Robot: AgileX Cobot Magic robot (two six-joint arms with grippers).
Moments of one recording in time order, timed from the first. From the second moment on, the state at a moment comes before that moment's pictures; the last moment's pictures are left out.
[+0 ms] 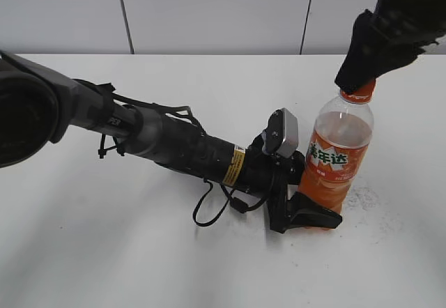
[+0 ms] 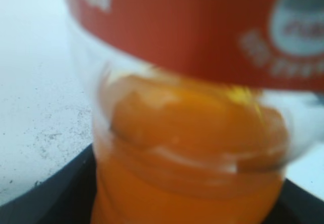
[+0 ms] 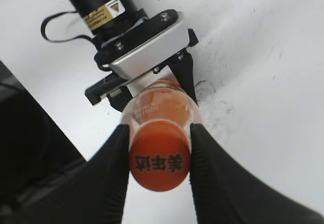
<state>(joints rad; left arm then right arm) -0.70 2.49 -1.49 1.39 -1.05 -0.75 0.37 1.54 -1.40 0.24 1.22 -0.49</state>
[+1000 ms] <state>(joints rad) -0.70 2.49 -1.49 1.39 -1.05 -0.74 0.37 1.54 -1.40 0.25 1.22 0.08</state>
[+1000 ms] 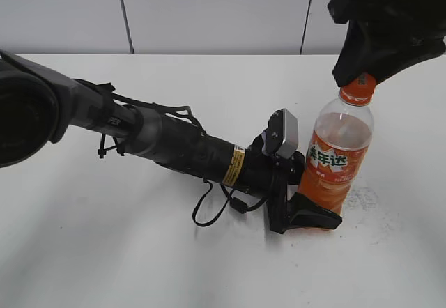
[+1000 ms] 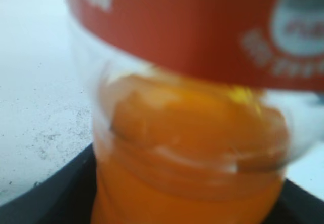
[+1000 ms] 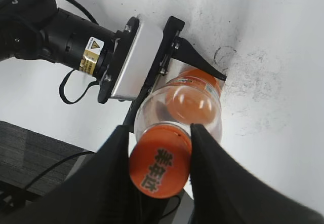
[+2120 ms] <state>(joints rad) -0.70 2.49 -1.49 1.39 -1.05 -0.74 0.37 1.54 -1.40 0.26 1.22 0.08</state>
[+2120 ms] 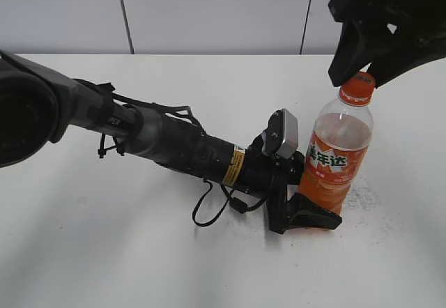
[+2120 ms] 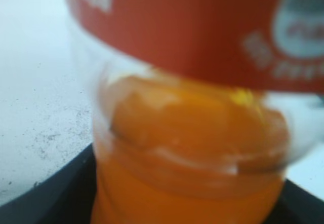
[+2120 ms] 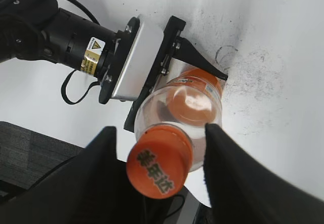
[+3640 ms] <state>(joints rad) -0.70 2.49 -1.49 1.39 -1.05 -0.75 0.37 1.54 -1.40 0.24 1.22 -0.21</state>
